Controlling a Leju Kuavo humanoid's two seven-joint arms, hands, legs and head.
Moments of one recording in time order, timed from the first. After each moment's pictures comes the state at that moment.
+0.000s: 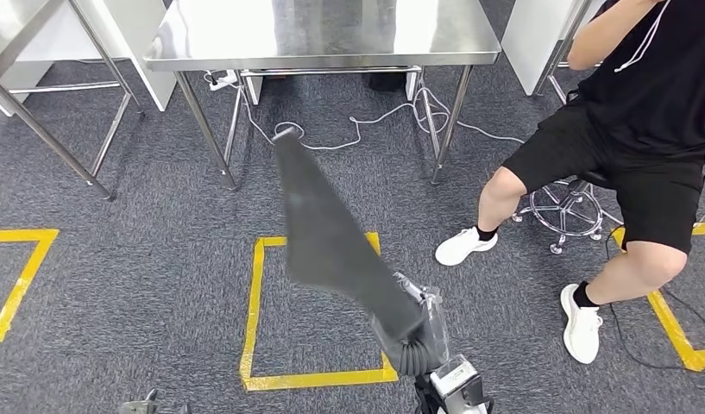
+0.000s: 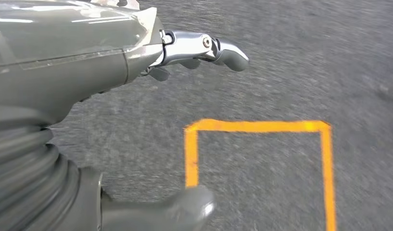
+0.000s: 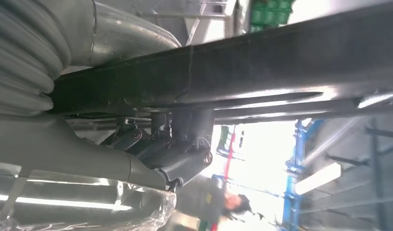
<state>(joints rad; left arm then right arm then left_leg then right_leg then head) -0.03 -0.07 0.29 -0.49 -0.07 0.22 -0.70 0.02 -0.01 0.52 -1.62 0.12 -0.20 -0.65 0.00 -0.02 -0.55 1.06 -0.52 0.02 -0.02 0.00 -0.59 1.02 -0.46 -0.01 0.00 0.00</state>
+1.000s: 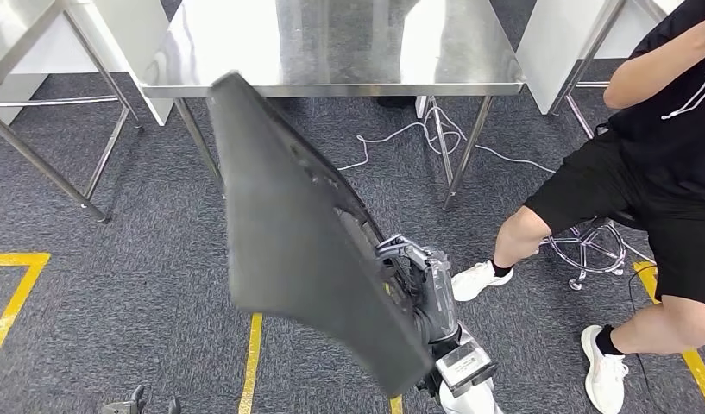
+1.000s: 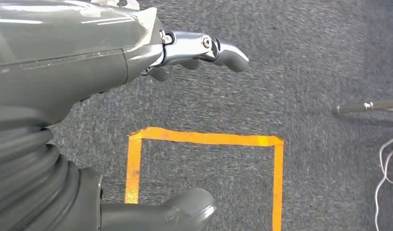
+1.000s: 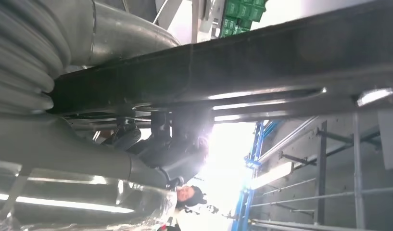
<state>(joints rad) 0.00 -0.08 0.35 -0.59 -0.05 0.18 -0.70 -0.09 -0.03 0.55 -1.75 0.16 -0.21 -0.57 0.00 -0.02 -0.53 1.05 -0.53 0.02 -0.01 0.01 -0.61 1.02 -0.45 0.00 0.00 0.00</state>
